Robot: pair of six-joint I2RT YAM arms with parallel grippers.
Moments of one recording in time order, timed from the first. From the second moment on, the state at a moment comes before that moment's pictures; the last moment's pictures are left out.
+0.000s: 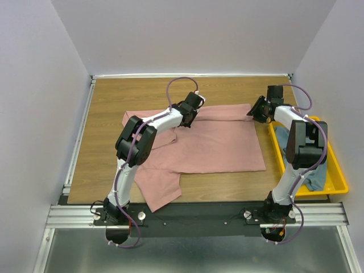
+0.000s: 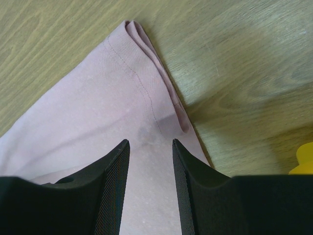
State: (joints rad) left arm -0.63 2.19 1.64 -0.40 -0.25 0.03; right arm -0.06 1.89 1.24 -0.23 -0.10 0.55
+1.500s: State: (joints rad) left arm -0.63 2.18 1.62 -0.38 -0.28 0.06; right arm -0.06 1.89 1.19 -0.23 -0.10 0.55
